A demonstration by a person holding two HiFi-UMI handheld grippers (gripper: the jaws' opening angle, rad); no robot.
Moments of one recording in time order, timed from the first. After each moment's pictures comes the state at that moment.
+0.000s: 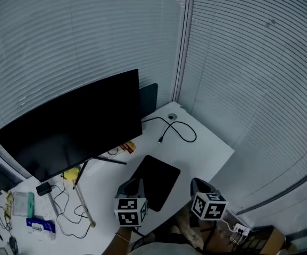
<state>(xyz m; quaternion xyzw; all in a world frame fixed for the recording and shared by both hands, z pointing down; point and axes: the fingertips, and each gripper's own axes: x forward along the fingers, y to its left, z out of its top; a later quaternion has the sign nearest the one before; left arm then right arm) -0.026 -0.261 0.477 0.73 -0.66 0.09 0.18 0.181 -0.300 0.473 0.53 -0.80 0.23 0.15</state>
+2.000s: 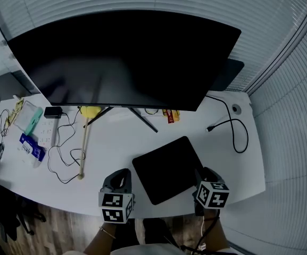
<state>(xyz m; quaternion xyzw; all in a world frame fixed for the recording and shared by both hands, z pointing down) -0.088 -0.183 0.581 0.49 -0.81 0.09 0.32 0.094 -0.393 0.612 0.27 -0.87 0.20 0.37</state>
